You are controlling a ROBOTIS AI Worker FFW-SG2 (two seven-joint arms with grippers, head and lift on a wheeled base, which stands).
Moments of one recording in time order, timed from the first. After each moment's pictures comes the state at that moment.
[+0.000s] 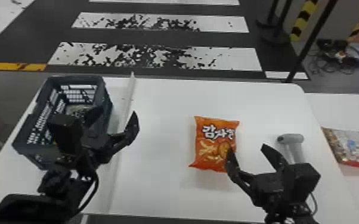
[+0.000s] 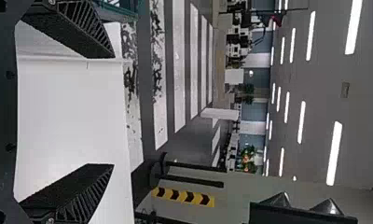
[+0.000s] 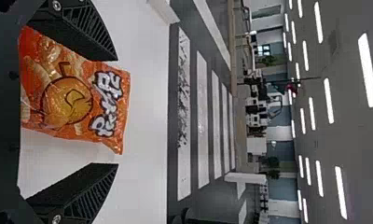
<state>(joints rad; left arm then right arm) 0.41 0.12 0.00 -2.00 0.10 0.19 -0.17 0.55 -0.15 0.16 -1.94 -0.14 0.08 -0.02</state>
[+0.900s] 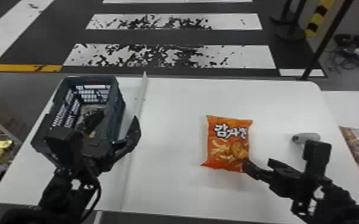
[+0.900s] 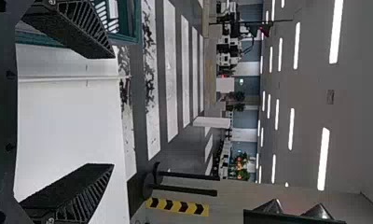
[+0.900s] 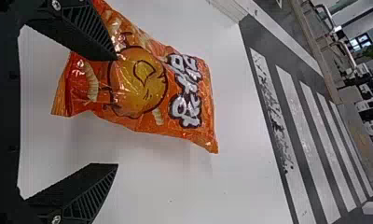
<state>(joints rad) 0.49 0.14 0.04 -2.04 0.12 0.12 -0.16 0.33 -0.14 -0.04 -1.81 -0.39 0.66 0.23</state>
